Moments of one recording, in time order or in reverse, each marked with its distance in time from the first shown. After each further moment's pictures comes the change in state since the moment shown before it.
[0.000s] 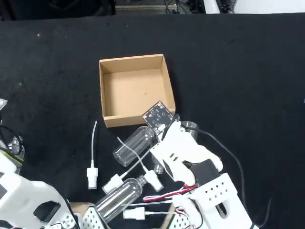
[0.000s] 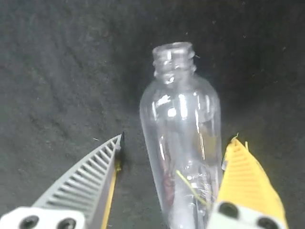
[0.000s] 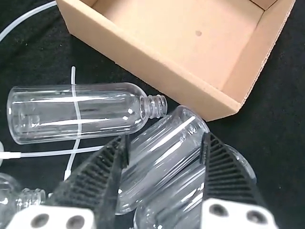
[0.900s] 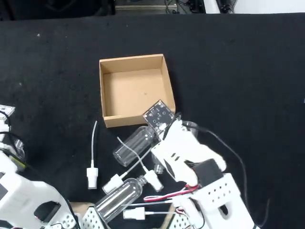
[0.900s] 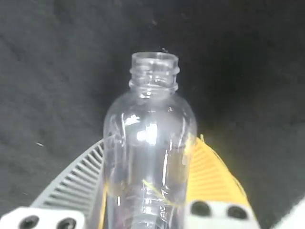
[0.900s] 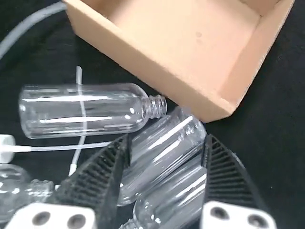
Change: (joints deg) left arm 0.2 -0.1 8.9 -2.2 4.1; right arm -0.4 0.0 -7.2 7.6 0.1
